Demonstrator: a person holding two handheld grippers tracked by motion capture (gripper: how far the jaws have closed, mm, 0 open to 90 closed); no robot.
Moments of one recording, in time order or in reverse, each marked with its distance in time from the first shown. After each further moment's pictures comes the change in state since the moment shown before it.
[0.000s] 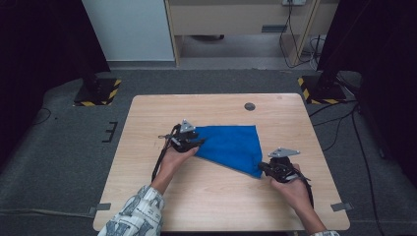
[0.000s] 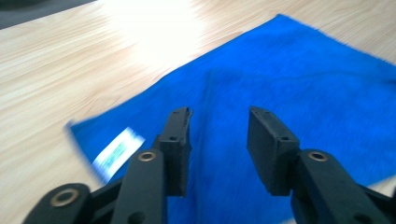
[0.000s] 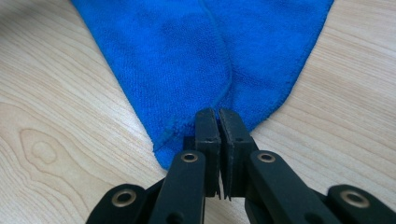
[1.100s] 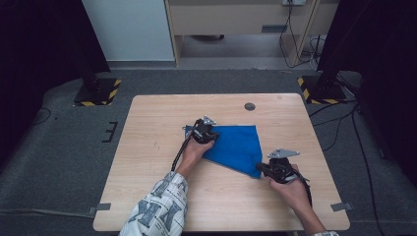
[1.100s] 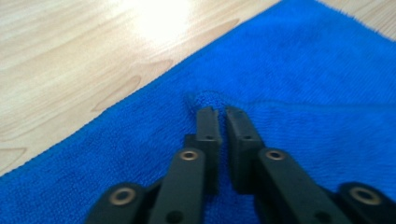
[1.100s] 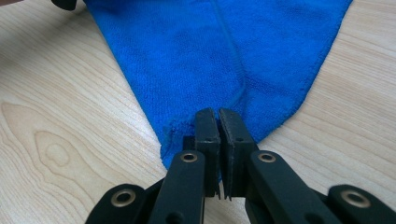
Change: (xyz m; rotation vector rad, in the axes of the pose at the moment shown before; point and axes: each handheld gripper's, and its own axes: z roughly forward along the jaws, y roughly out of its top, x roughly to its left) left arm -0.010 0.015 0.073 0.084 -0.012 -0.017; right arm 0.002 -0.001 0.001 -0.027 0.035 -0.005
